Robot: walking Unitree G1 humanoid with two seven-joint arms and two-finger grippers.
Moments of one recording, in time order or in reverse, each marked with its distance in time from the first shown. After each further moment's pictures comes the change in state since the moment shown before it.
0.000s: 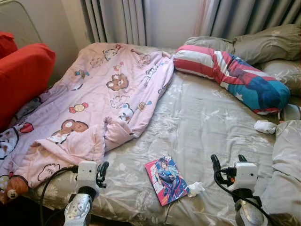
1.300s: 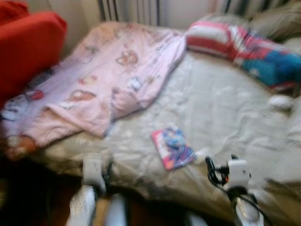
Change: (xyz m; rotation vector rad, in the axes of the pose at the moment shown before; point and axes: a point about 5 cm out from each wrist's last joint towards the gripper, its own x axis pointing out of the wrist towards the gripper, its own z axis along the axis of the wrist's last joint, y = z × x) left arm -0.002 -0.017 -0.011 -0.031 0.050 -0.060; right arm -0.001 0.012 -0.007 -0.025 0.079 0.064
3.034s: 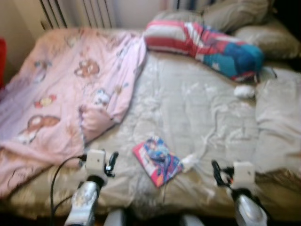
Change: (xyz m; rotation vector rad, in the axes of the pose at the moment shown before) left arm 0.017 0.006 0.035 0.024 -0.112 -0.035; right arm 0.018 -0.006 0.004 0.051 0.040 -0.047
